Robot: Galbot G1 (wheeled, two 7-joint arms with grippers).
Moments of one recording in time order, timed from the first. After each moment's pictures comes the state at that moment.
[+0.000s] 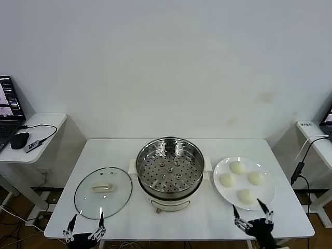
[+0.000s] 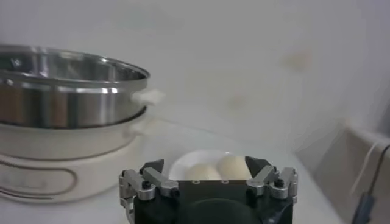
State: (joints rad) left arm 1.93 -1.34 -0.57 -2.15 -0.14 -0.07 -0.25; right arm -1.84 1.25 0.79 2.18 -0.01 -0.07 -0.07
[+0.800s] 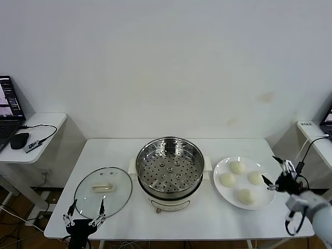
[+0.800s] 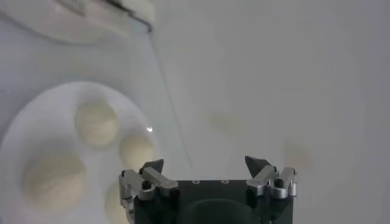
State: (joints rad) left arm 1.85 -1.31 -0.57 -2.18 -0.06 0.03 -0.24; right arm -1.36 0.64 0.69 1.88 -0.39 -0.11 -0.47
